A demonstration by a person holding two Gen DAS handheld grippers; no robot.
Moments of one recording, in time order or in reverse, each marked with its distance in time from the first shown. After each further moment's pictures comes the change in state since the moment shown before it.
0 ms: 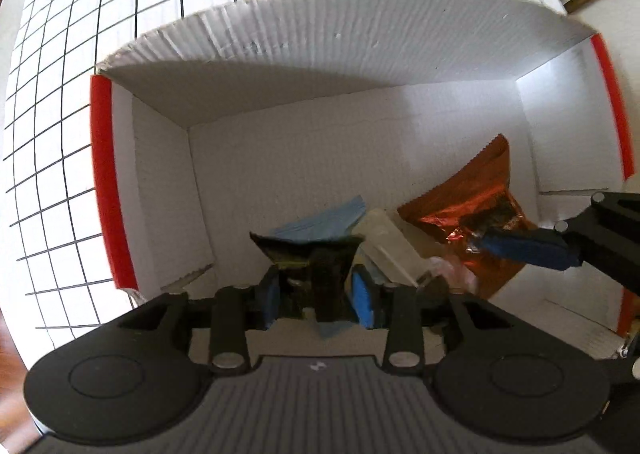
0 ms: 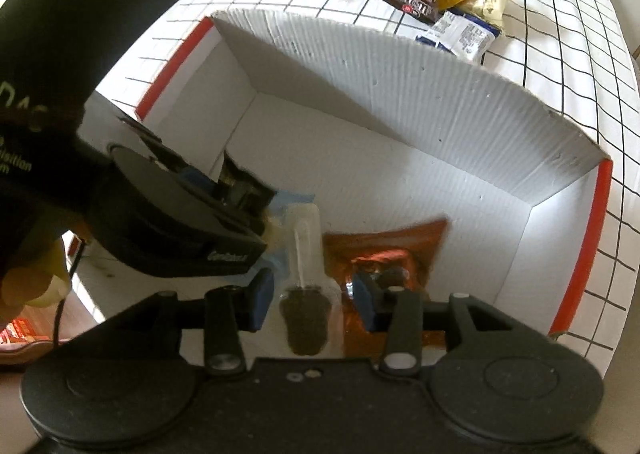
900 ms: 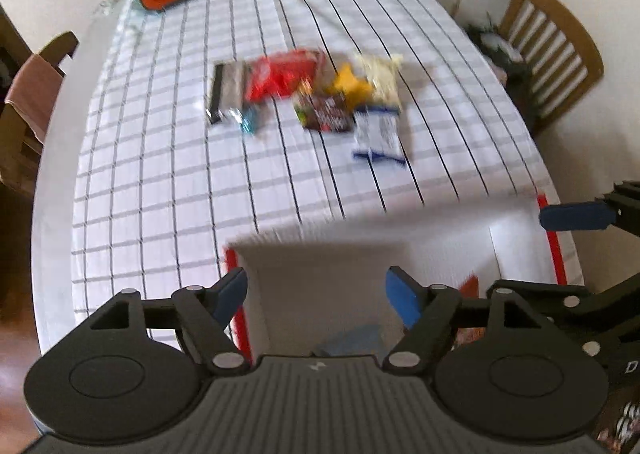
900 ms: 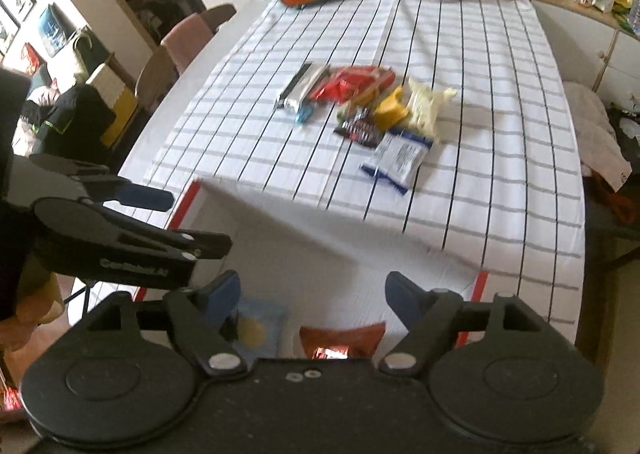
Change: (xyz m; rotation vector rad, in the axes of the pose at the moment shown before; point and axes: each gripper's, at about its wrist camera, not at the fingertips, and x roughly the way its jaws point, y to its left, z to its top) left arm -0.106 0.026 0.009 -0.032 -0.384 0.022; right arm -0.089 -0.041 0.039 0.096 -0.257 0.010
